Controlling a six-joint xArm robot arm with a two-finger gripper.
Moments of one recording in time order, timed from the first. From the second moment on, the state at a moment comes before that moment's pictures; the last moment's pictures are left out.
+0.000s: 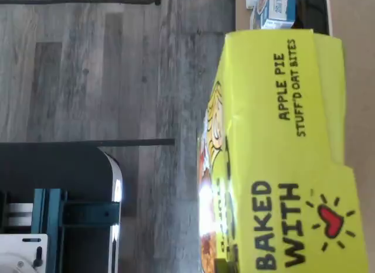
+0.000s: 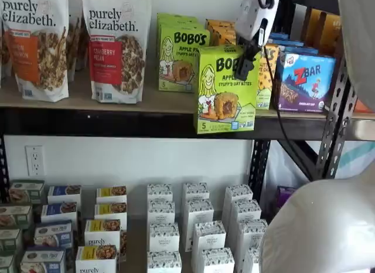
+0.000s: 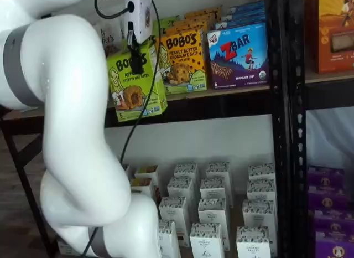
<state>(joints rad) 0.01 -0.43 -1.33 0.26 1.76 -1.50</state>
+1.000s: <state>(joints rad) -0.04 -0.52 -1.19 0.24 1.72 -1.57</state>
